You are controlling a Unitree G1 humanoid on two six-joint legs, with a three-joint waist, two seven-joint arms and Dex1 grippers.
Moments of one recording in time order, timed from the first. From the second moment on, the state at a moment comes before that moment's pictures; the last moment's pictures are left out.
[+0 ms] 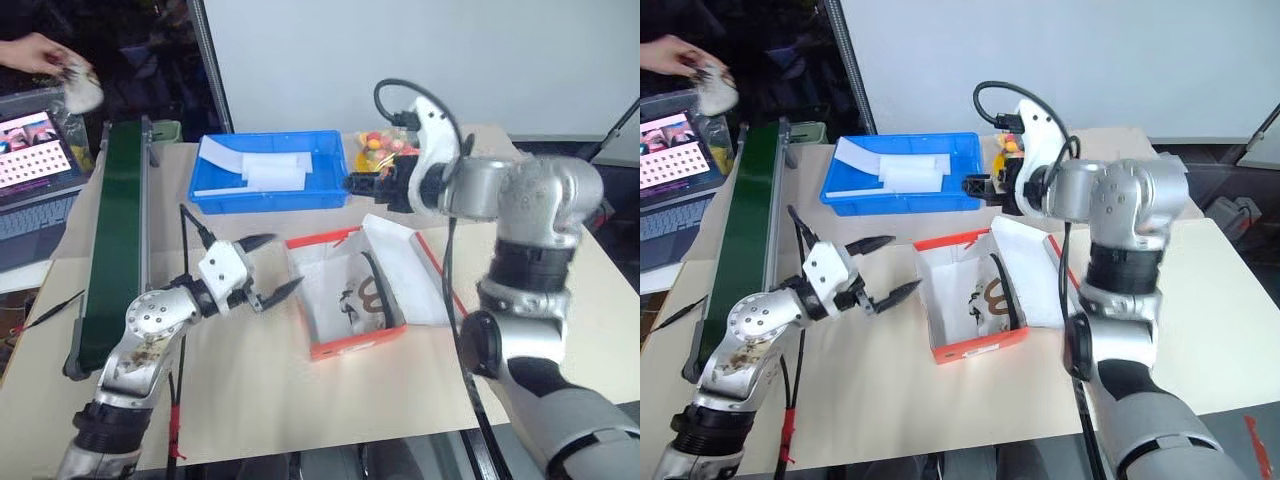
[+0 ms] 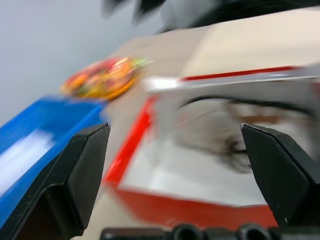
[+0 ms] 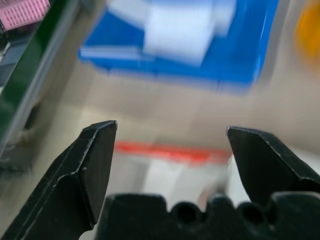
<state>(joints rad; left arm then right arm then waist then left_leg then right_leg) -0.24 0.49 0.04 -0.24 -0.22 0.23 -0.59 -0.96 -0.39 -0.06 -0.24 0.54 1.32 0.23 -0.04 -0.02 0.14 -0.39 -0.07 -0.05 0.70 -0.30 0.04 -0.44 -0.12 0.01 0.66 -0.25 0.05</state>
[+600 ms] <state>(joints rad) -0.24 0.35 0.33 -0.31 -0.07 0.61 0.02 -0.43 -0.37 0.30 -0.48 0.25 0.72 0.33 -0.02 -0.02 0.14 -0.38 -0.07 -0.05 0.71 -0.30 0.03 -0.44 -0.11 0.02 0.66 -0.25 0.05</state>
